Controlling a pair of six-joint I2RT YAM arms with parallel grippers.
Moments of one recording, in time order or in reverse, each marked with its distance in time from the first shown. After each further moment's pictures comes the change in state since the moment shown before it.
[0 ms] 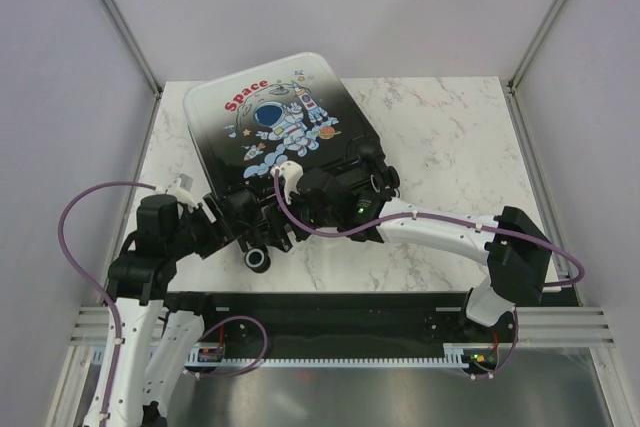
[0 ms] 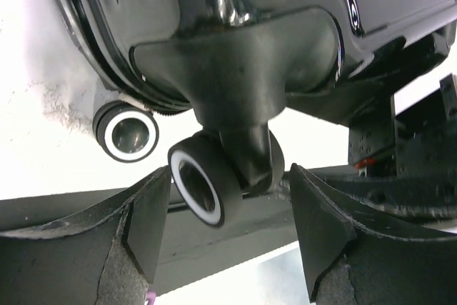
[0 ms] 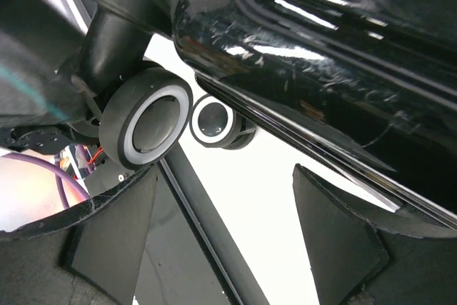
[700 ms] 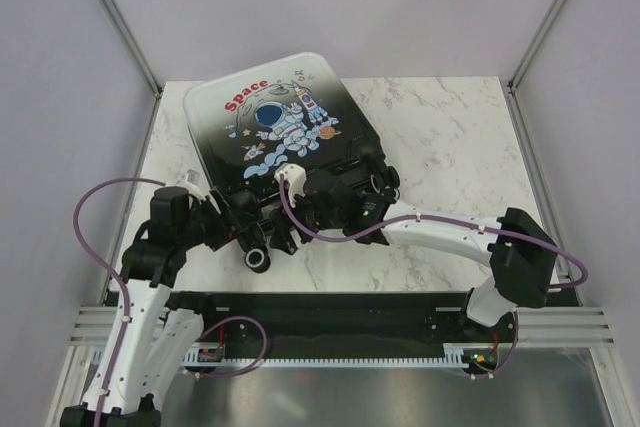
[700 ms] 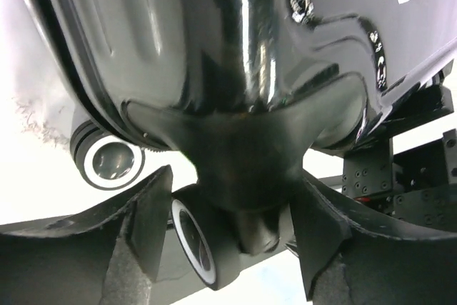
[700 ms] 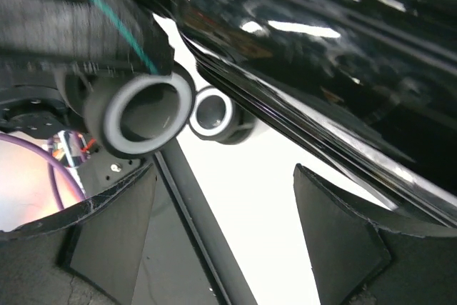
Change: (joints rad) left arm -0.028 0.075 -0.097 0.169 0.000 -0.098; right arm -0.010 -0.024 -0.060 0.063 -0.053 -0.047
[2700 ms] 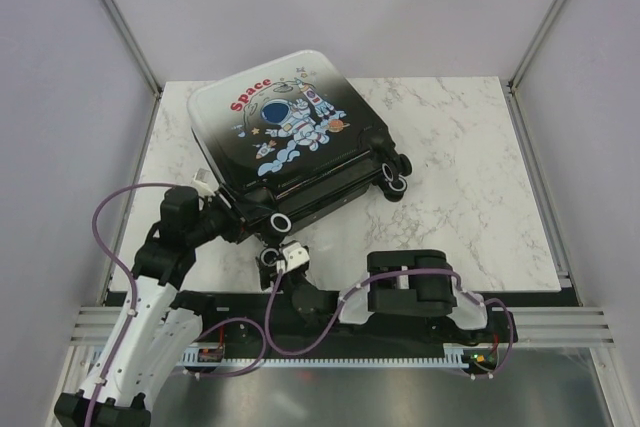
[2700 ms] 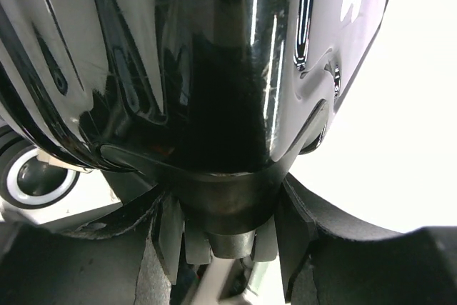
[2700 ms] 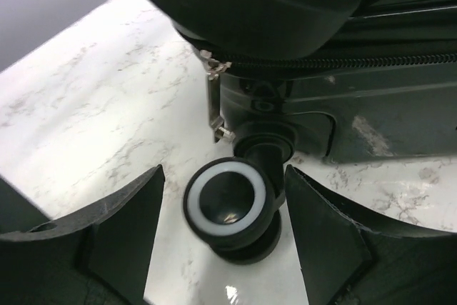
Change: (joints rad) left arm -0.100 0.016 -0.110 0.294 0.093 -0.314; right arm 0.466 0.513 -0.306 1.376 1.146 -0.146
